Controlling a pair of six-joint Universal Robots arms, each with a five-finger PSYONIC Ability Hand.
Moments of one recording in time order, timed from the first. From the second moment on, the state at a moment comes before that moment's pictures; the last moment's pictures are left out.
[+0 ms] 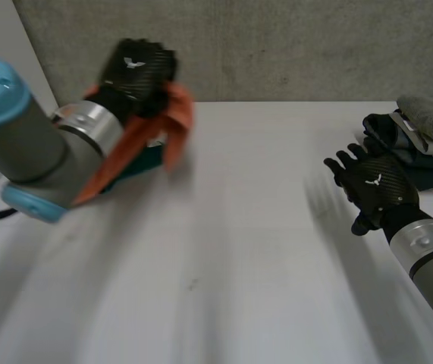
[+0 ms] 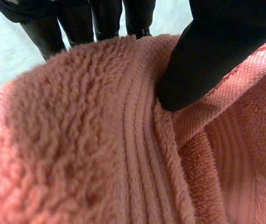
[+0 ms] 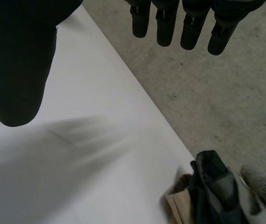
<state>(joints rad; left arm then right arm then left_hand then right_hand) 4.29 -2.02 -1.24 3.49 -1.26 3.38 1.75 -1.40 1.99 -0.47 1.27 2.52 1.08 1.20 1.19 1.20 0.97 0.23 0.22 0.21 0.21 0.05</state>
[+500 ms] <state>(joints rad) 3.98 -2.03 -1.31 3.49 -1.43 3.27 1.68 -1.42 1.95 -0.38 1.34 2.59 0.25 0.24 0.24 0.24 0.06 0.23 0.22 0.21 0.21 0.05</state>
